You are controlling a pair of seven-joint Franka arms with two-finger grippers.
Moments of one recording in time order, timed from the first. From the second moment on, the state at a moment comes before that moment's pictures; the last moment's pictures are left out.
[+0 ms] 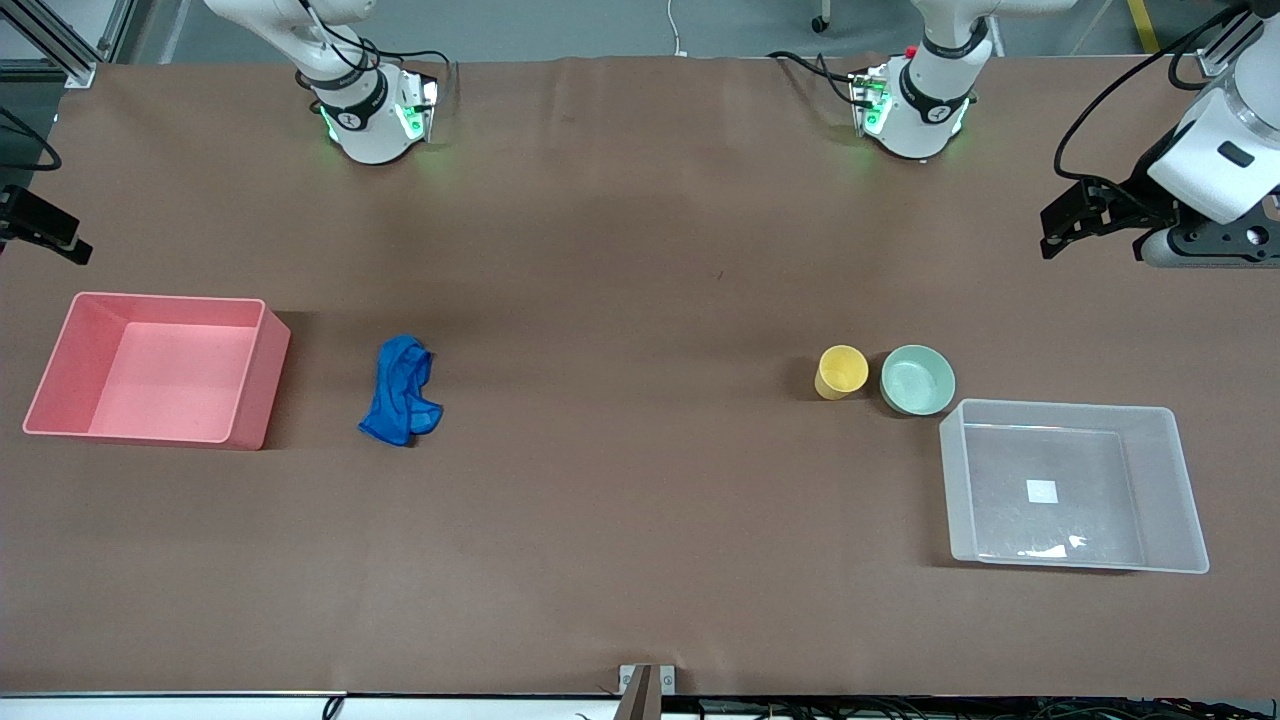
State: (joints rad) left arm -0.10 -0.04 -0.04 -1.60 0.00 1.56 -0.10; right arm -0.03 -0.01 -0.09 -1.51 -0.02 1.50 -0.03
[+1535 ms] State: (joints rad) left arm -0.08 -0.06 0.02 -2.22 0.00 2.11 -0.02; right arm 0.00 0.11 0.07 -1.67 -0.02 1.74 0.13
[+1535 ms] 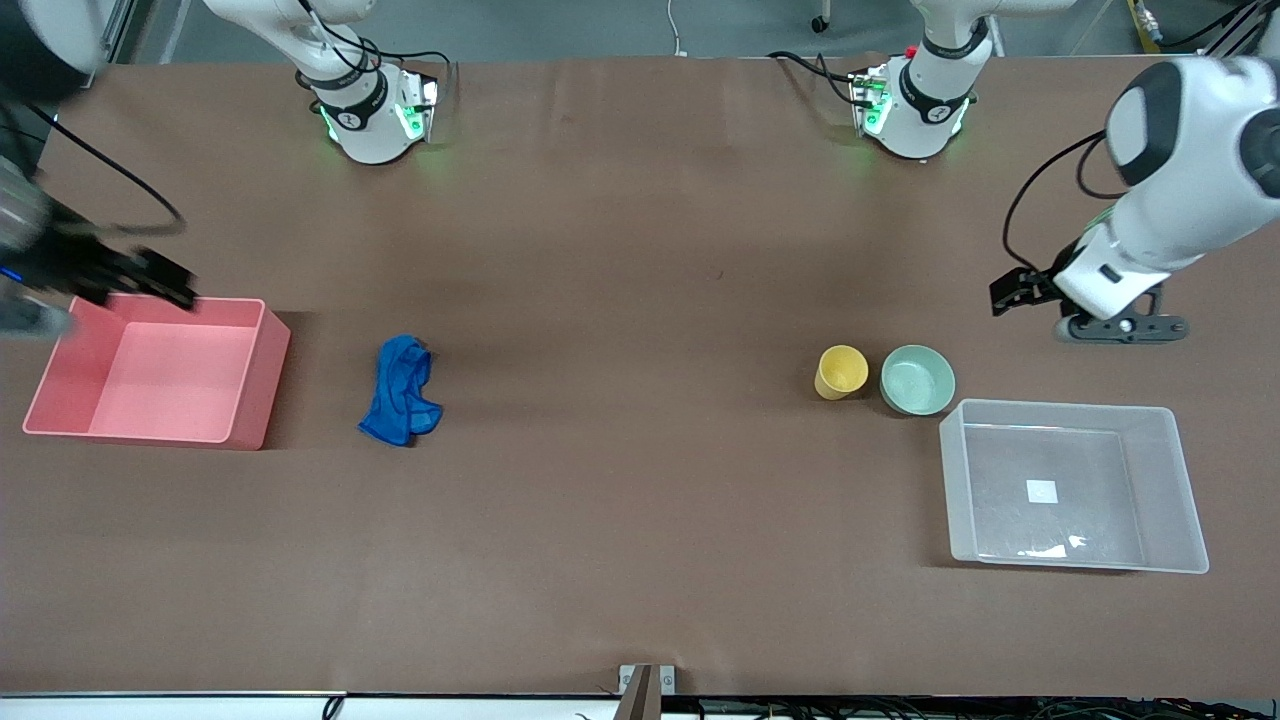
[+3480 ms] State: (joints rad) left arm -0.07 0.07 0.03 -2.43 -0.01 2.59 -0.15; right arm 0.06 0.37 0.10 -1.94 -0.04 2.20 0.23
